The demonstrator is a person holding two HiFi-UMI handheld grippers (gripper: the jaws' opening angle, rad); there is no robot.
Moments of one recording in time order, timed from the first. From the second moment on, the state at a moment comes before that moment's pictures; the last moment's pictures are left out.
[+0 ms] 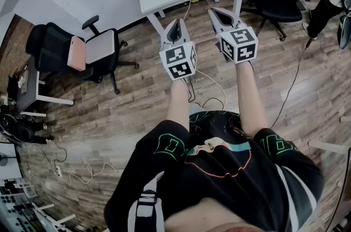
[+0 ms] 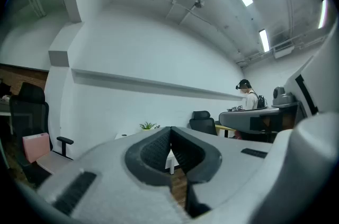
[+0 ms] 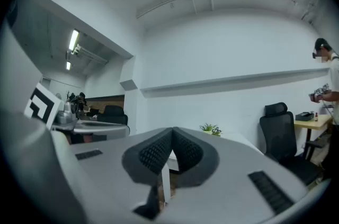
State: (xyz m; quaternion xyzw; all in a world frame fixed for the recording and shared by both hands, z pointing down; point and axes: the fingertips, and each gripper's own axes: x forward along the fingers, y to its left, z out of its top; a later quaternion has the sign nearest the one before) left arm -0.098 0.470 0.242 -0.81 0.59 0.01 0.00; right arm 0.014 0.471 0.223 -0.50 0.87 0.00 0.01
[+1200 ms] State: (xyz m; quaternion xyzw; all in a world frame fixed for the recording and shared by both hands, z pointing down) left arm -0.124 0.404 0.310 -0.78 0.62 -0.03 -0.04; right arm 0.007 0.390 0.294 -0.51 0.85 -0.06 -0.05
